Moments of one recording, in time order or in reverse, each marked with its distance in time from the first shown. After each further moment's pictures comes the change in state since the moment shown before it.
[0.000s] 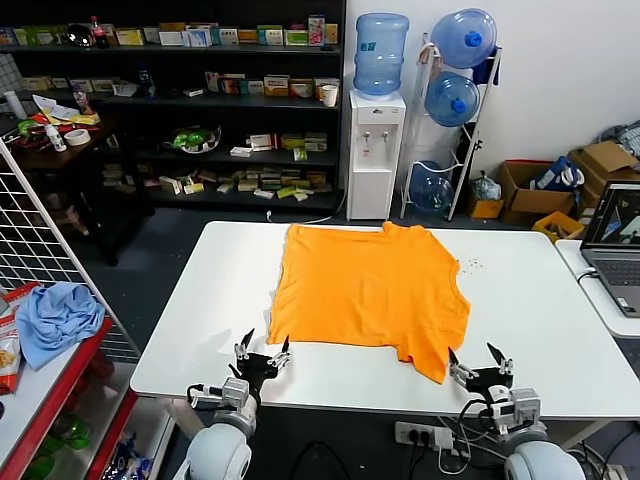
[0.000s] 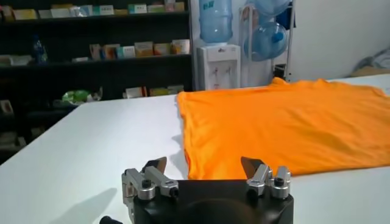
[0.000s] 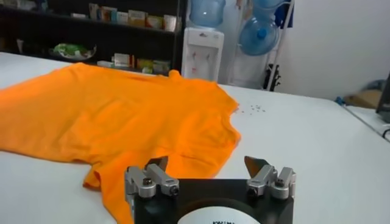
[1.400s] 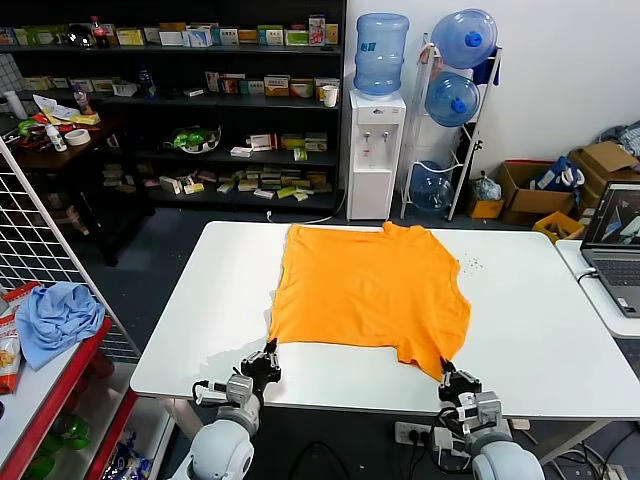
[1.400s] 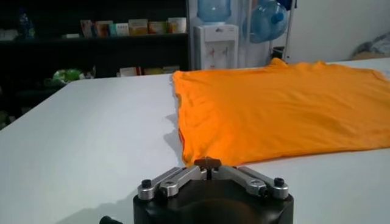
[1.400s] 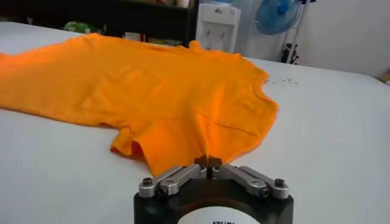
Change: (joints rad) left arm -0.026 0.031 0.031 0.026 -0.059 0.036 -0.020; right arm 0.028 0.032 -0.086 -0.087 -0.060 0.017 0.040
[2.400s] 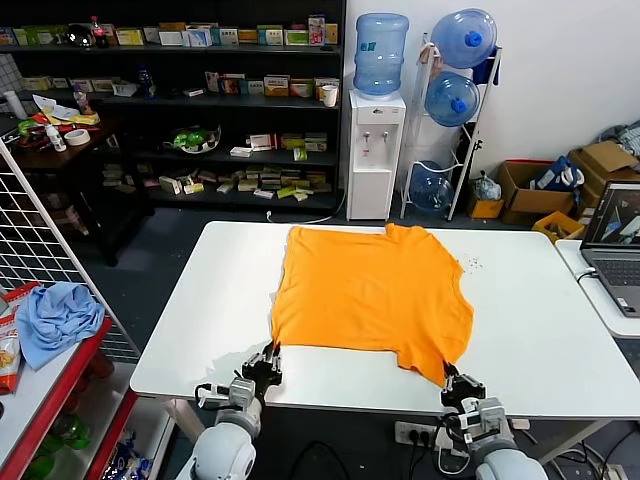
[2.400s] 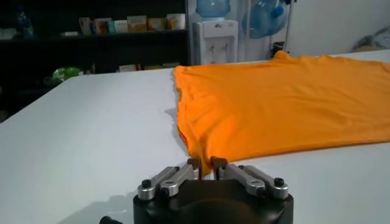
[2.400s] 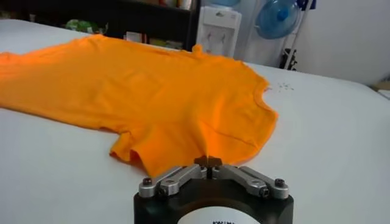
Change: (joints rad) left arm 0.020 -0.003 0.004 -0.001 0.024 -0.006 -0.002; right arm -0.073 -0.025 0.013 0.106 -0.034 -0.001 0.006
